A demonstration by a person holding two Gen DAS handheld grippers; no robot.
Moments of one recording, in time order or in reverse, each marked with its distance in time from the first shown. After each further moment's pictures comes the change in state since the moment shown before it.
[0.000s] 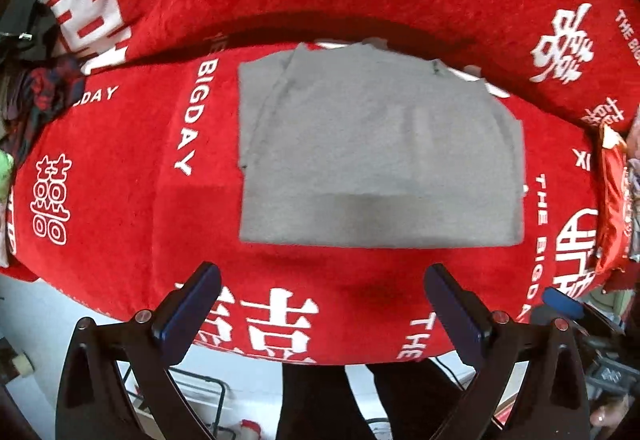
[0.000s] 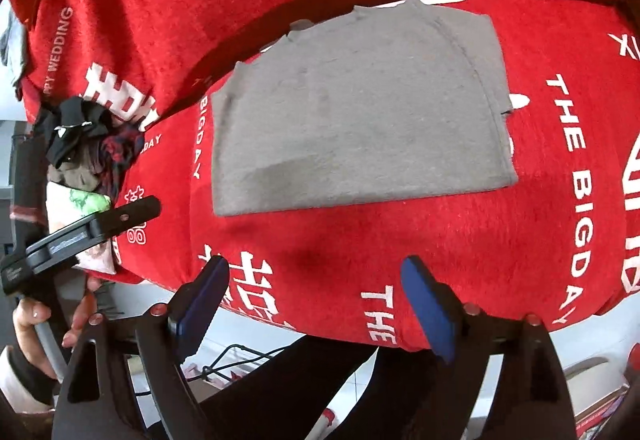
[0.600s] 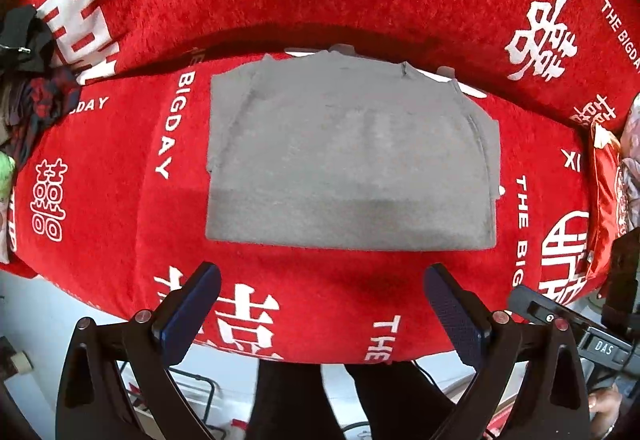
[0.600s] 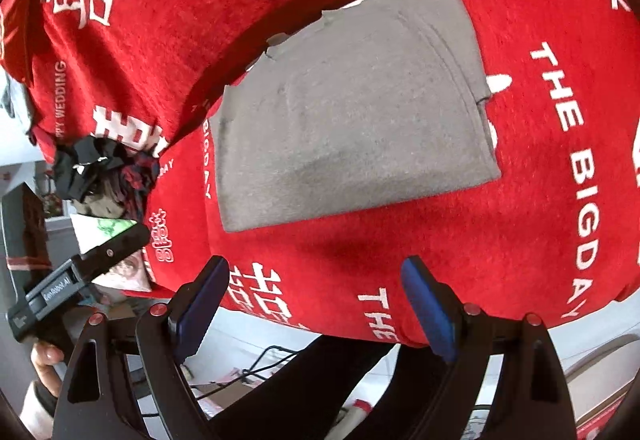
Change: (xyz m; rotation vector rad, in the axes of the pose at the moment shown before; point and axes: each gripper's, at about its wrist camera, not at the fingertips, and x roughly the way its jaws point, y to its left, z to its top) left arm -0.011 -0.052 -0.003 -0.004 -0.009 0.004; right arm -0.007 -0.053 0.012 0.118 0.025 0.161
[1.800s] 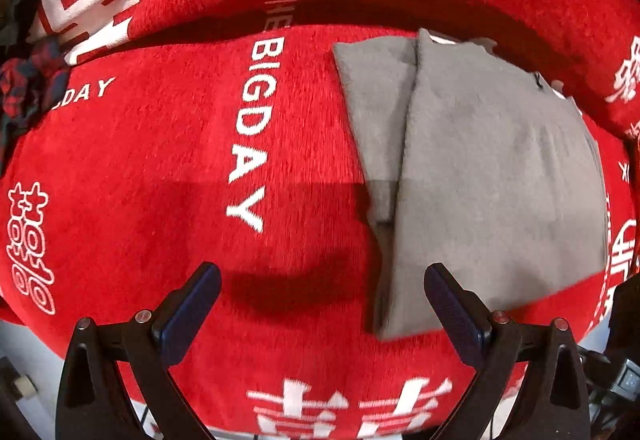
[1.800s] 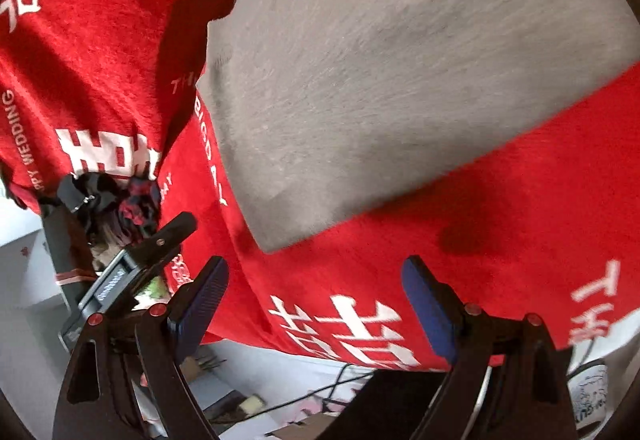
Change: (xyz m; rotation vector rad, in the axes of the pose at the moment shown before) left arm 0.140 0.190 0.055 0.020 -0.017 -0.005; right arm 0.209 0.072 -0.029 0.261 -0.004 0.126
